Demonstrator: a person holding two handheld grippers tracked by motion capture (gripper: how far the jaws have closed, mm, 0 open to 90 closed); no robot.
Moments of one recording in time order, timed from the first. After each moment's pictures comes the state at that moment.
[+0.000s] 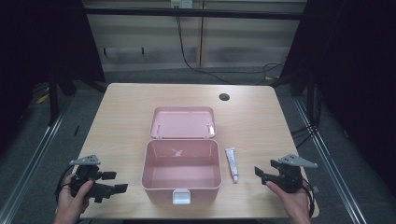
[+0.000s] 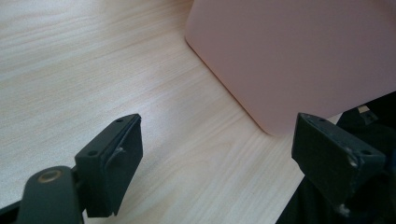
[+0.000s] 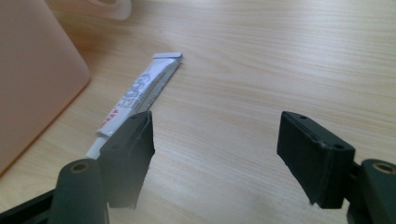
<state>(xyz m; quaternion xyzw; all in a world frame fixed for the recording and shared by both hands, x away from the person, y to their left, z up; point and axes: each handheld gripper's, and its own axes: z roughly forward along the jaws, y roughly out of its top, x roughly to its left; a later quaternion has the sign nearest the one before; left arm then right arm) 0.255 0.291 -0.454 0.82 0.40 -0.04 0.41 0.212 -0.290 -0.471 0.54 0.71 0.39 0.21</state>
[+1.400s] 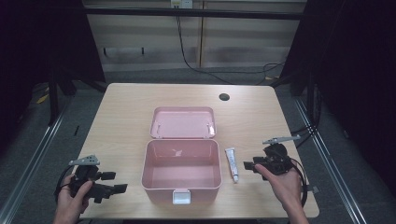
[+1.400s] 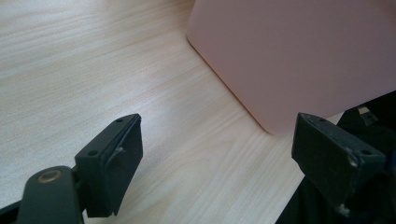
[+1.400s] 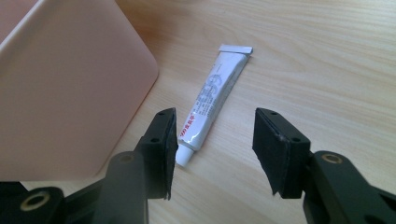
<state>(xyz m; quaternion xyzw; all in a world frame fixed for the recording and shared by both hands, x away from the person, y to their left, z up) 0.254 0.293 -0.454 0.82 0.40 -0.04 0.41 0.252 -0.253 -0.421 0.54 0.77 0.33 0.07</state>
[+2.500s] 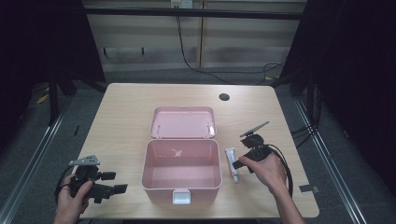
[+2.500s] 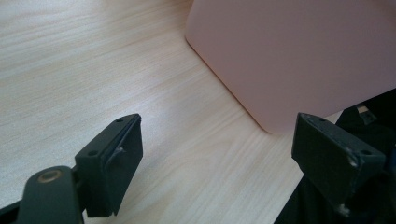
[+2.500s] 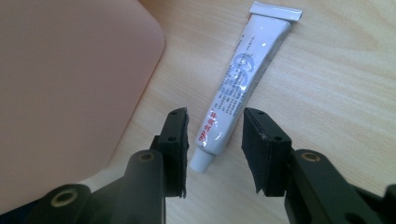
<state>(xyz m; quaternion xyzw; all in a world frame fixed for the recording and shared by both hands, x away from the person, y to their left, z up) 0.254 0.292 -0.453 0.82 0.40 -0.04 0.41 0.302 -0.214 -0.431 0.55 0.81 0.20 -0.04</state>
